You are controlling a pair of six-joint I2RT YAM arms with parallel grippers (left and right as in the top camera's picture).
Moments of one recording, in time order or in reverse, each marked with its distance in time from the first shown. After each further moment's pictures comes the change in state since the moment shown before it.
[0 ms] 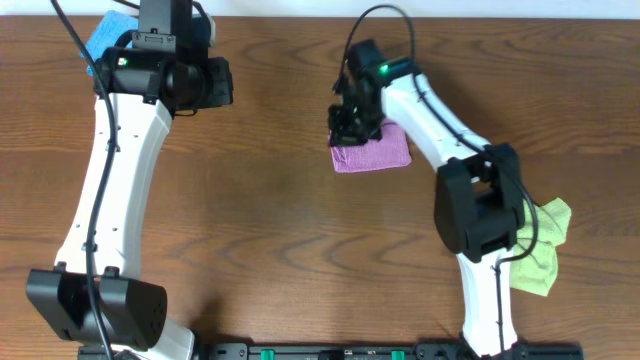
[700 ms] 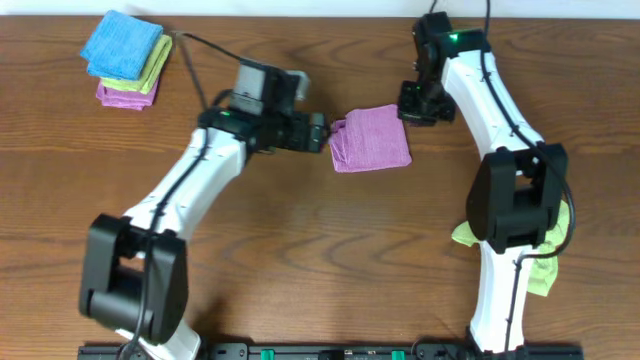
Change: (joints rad) left arm -0.248 0.077 -0.468 0.608 0.280 -0.036; right arm -0.210 -0.008 0.053 -0.154 0.419 0.069
